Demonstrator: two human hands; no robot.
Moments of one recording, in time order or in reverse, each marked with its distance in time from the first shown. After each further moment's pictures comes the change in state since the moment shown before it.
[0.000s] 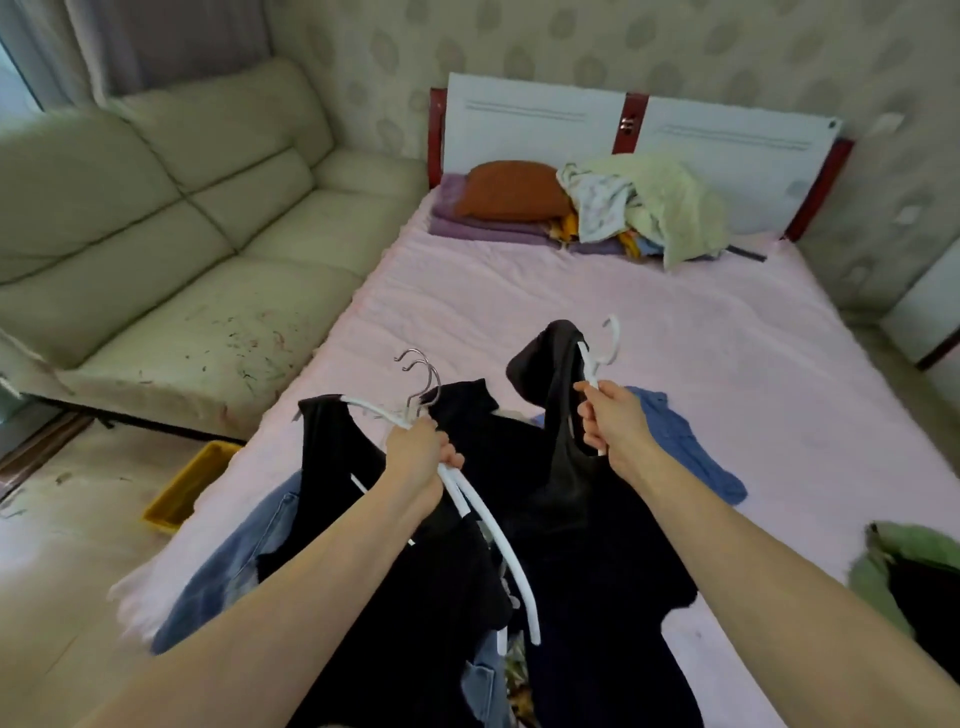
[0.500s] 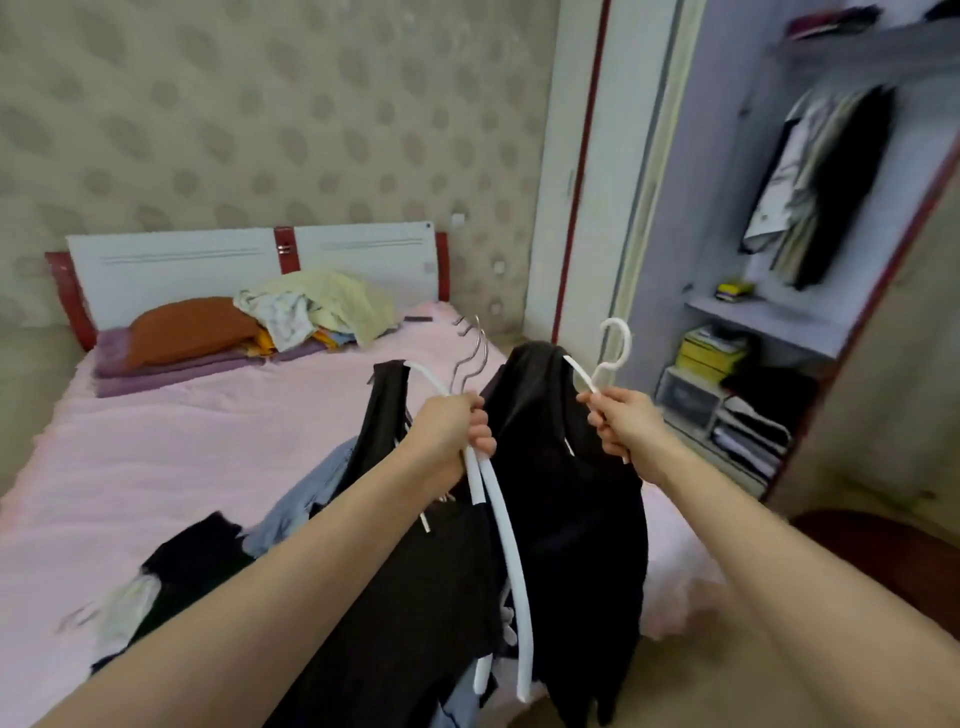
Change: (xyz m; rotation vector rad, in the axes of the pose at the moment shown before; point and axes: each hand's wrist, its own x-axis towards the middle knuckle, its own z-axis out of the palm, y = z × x) left_hand -0.350 -0.098 0.163 0.424 -0.935 -0.175; right_hand -0.351 -0.072 -0.320 0.063 0.583 -0.192
